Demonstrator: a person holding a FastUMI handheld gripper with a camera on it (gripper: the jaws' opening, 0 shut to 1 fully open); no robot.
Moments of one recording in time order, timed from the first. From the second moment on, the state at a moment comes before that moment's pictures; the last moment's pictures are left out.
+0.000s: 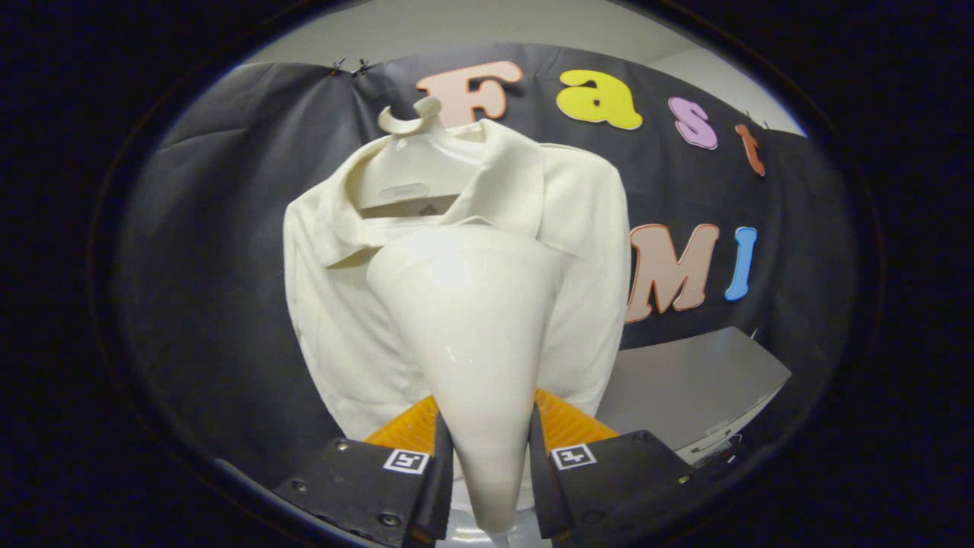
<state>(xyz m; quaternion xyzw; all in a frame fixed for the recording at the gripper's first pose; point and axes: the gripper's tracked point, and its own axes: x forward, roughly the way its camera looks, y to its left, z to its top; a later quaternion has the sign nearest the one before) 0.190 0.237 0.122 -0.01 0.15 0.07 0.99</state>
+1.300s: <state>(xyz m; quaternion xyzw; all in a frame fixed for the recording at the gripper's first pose) 0.240 0.180 0.012 -0.03 0.25 -0.01 0.97</state>
